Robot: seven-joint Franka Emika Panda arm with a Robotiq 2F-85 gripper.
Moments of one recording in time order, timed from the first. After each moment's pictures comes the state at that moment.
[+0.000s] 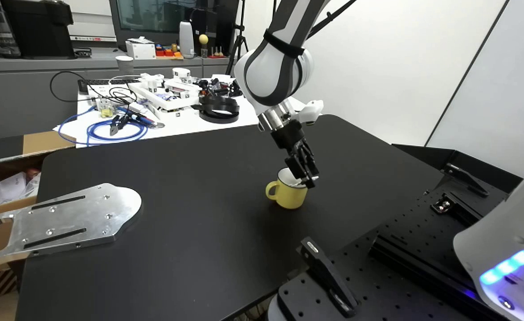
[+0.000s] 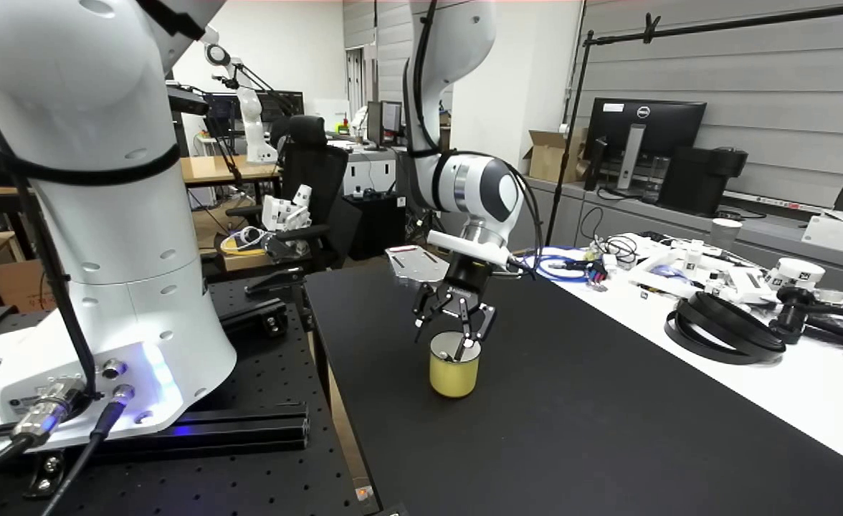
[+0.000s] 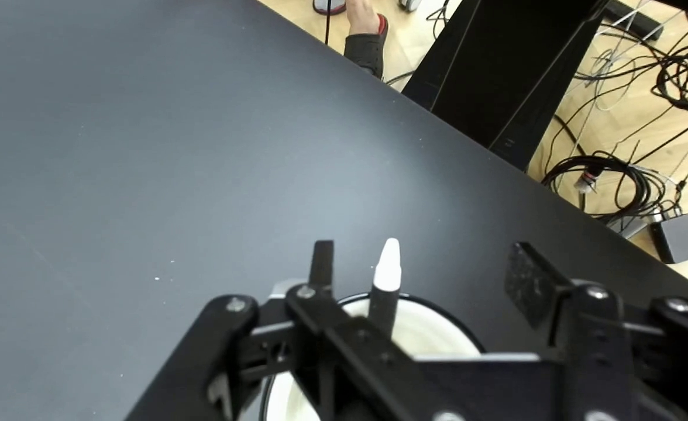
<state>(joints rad) 0.13 0.74 0.05 -2.07 -0.31 2.09 -0.22</state>
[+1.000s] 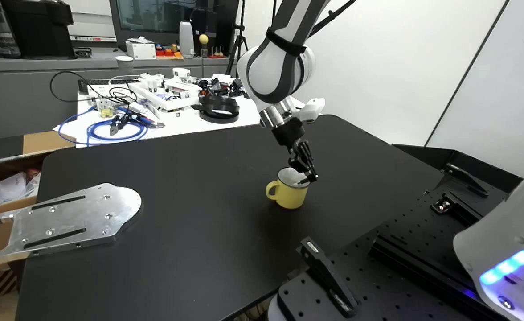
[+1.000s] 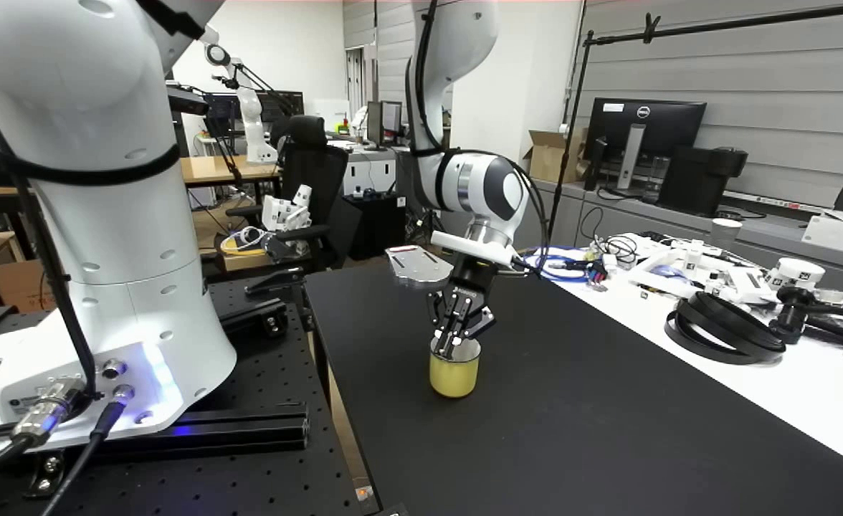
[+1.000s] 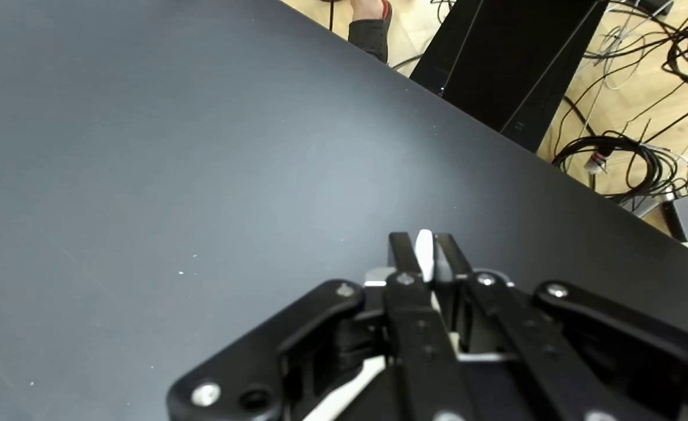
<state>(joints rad) 0.13 0.73 0.03 -2.07 -0.31 2.12 -0.20</state>
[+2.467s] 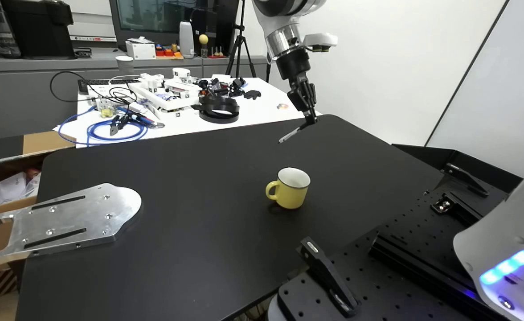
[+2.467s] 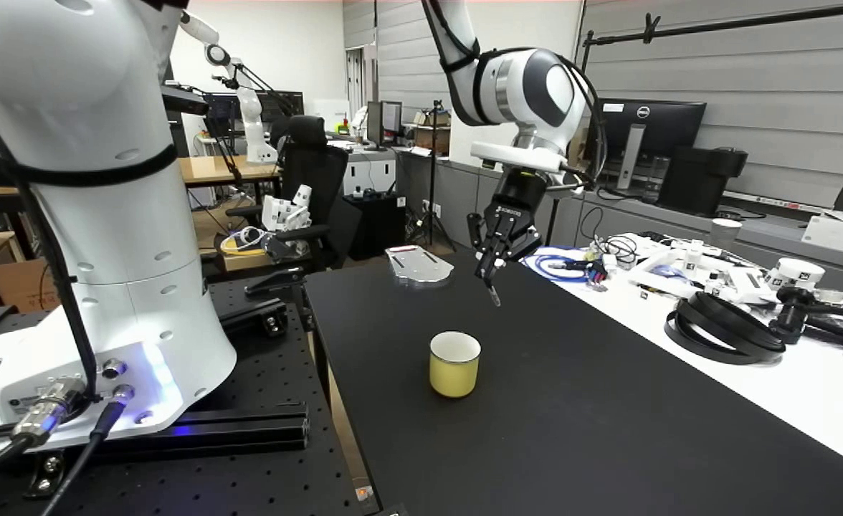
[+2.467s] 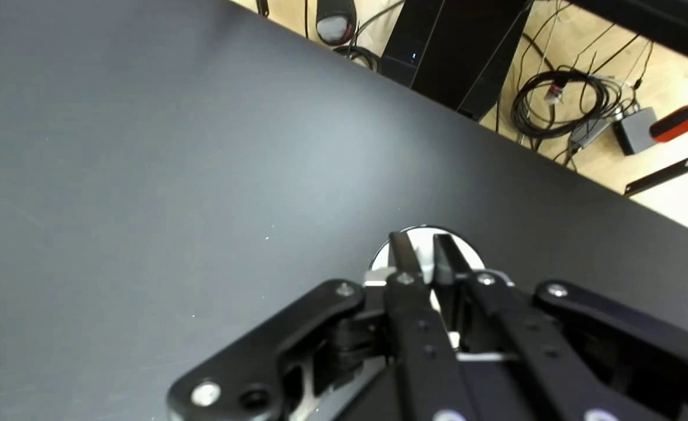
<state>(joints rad) 0.04 0.46 0.04 -2.03 -0.19 1.93 -0.27</state>
